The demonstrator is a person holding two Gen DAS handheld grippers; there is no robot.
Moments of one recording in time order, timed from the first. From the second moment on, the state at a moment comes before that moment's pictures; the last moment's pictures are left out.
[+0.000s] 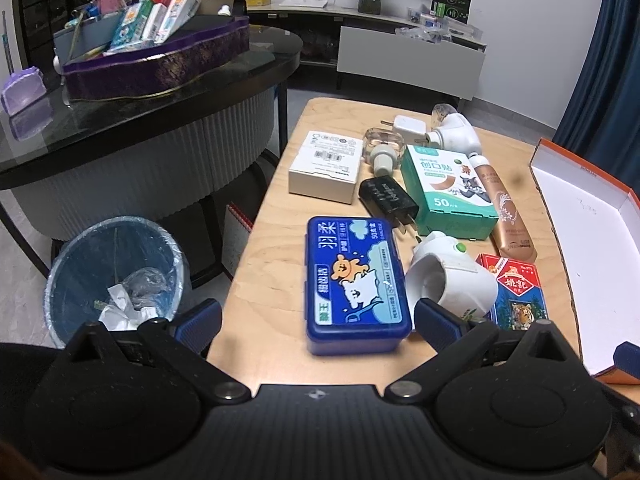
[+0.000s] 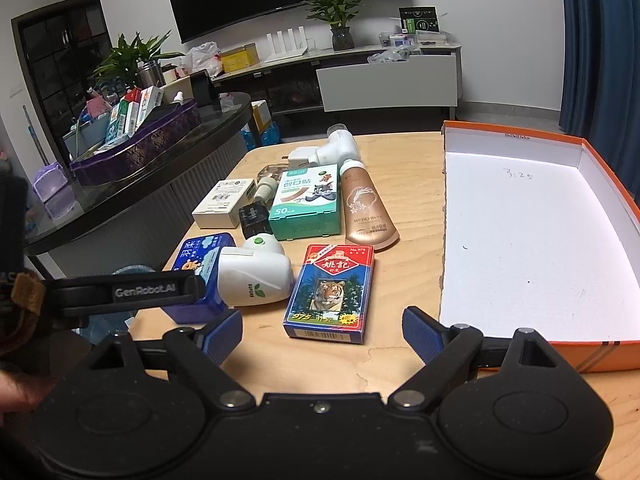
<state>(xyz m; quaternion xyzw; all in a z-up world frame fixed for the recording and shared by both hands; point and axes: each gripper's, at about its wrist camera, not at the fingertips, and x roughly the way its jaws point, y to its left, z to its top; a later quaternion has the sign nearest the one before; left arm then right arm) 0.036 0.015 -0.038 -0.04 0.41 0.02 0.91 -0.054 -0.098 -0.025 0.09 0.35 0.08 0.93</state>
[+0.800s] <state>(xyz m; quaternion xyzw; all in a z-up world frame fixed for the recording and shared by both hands) 0.061 0.016 -0.061 0.01 0.39 0.00 0.92 -0.003 -0.089 -0.059 0.05 0.37 0.09 0.92</state>
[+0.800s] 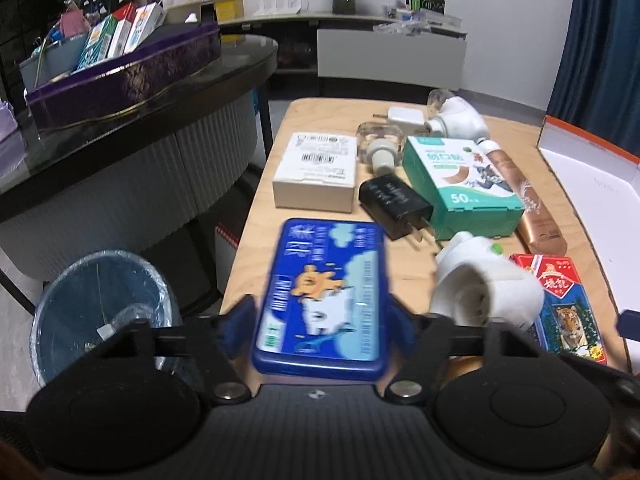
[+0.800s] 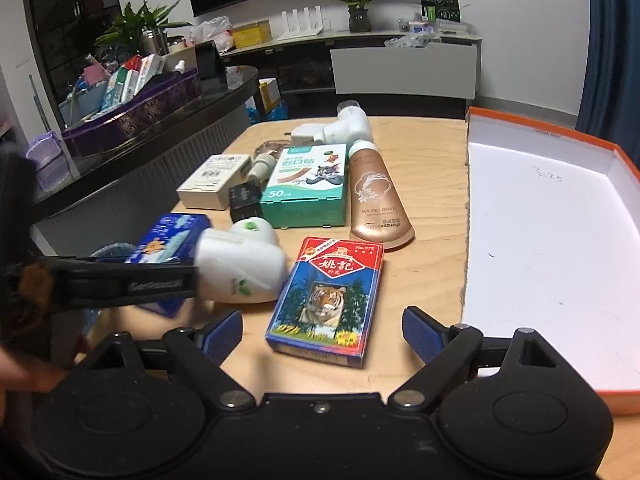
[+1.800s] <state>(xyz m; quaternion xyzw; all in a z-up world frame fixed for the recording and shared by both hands) 0.027 -0.028 0.020 -0.03 0.30 -0.07 0.95 -0.004 -0.173 0.007 0.07 0.27 0.03 0.96</state>
